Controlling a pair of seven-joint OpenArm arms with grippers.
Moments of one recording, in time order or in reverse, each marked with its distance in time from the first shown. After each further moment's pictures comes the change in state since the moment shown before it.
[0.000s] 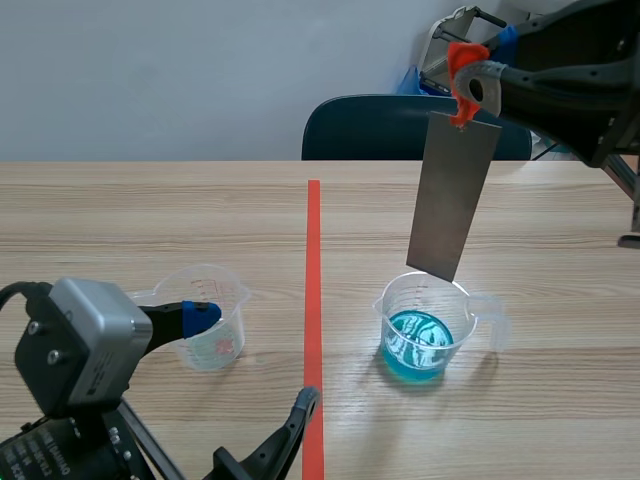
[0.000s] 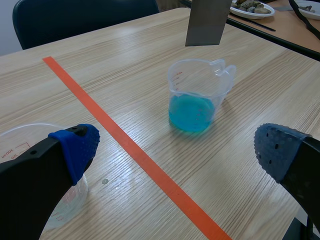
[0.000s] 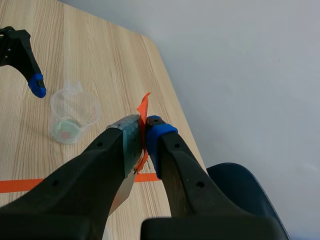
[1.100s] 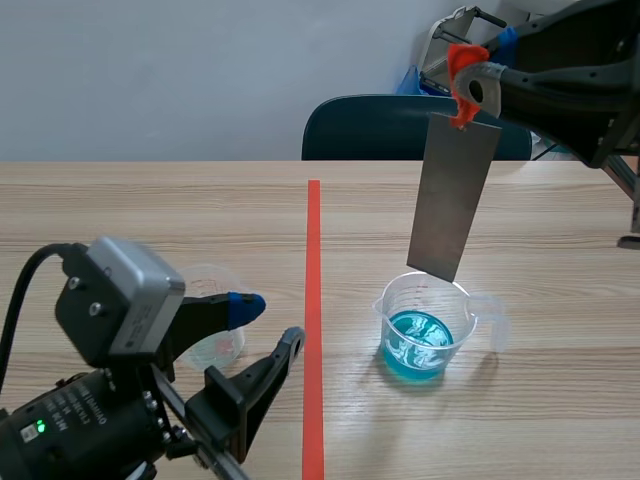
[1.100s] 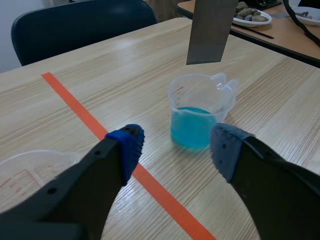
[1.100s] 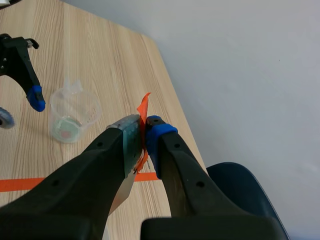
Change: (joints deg) left arm -5.8 2.2 1.3 -0.1 0.4 -1.1 4.0; right arm 0.0 0.0 0.0 0.0 -0.2 0.0 0.0
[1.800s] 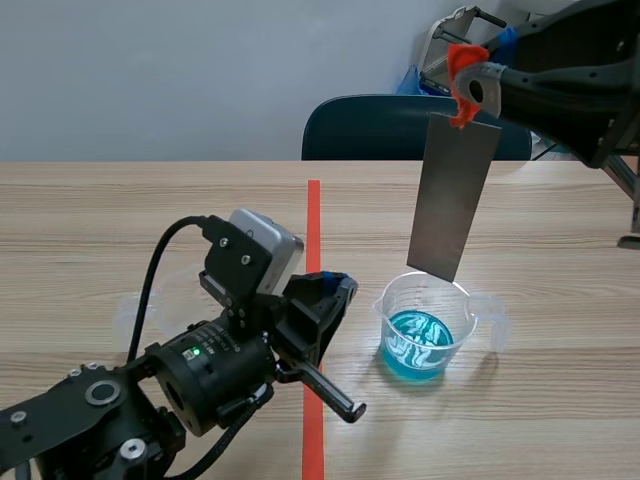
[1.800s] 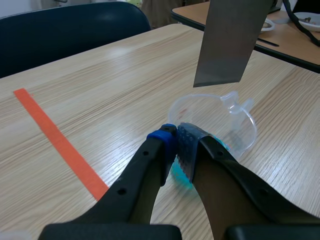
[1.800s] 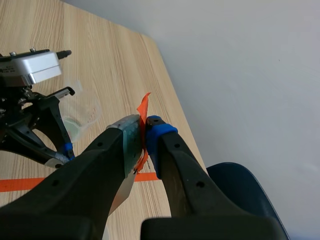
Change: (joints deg) left arm -19.1 13.4 9.8 -18.3 -0.7 -1.3 0.3; right arm 0.0 0.0 0.0 0.0 0.0 0.0 0.0
